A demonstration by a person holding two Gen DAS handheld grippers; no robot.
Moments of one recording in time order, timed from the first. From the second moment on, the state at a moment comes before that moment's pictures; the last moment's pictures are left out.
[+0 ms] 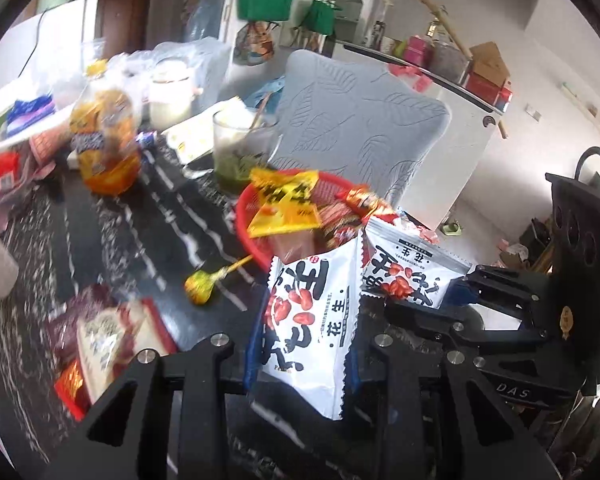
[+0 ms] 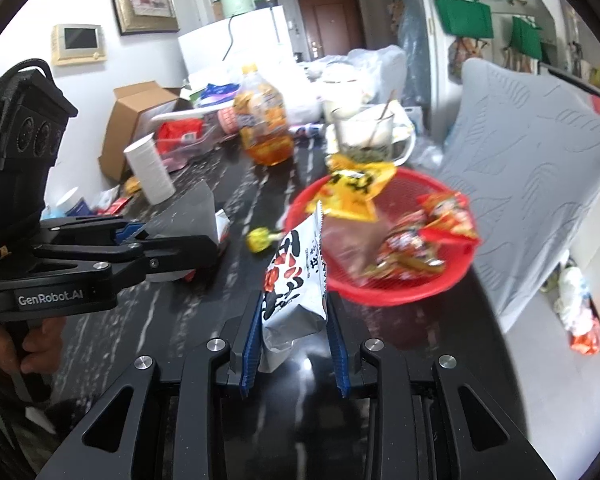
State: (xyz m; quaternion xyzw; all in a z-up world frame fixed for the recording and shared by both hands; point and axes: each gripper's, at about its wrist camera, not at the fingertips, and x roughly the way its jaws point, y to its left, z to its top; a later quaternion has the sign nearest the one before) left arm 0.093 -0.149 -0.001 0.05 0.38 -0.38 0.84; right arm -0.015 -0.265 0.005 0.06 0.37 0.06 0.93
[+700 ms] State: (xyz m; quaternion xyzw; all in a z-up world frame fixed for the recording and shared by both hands) left arm 0.137 -0.224 -0.023 0.10 0.42 -0.38 0.81; right arm 0.024 -0.315 -0.003 0.03 0.39 0.04 0.92
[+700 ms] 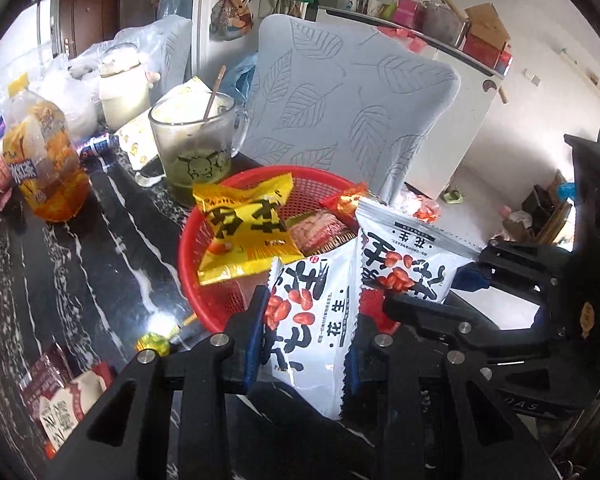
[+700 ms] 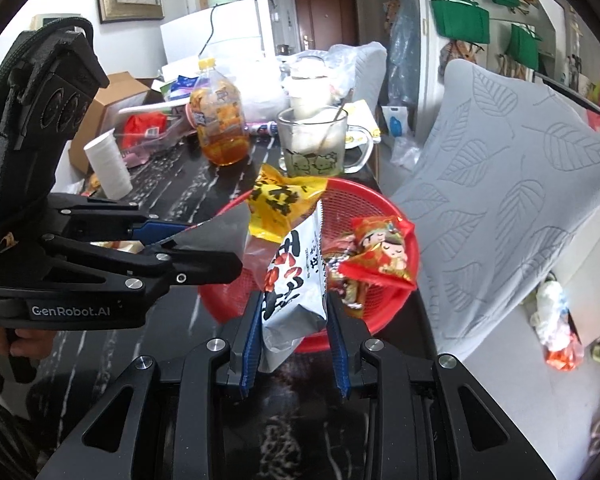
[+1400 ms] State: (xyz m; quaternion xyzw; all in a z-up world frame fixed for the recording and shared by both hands) left arm 0.134 -0.232 -0.030 0.14 0.45 -0.37 0.80; right arm 0.015 -0.323 -0.005 0.05 0.39 0.02 0.92
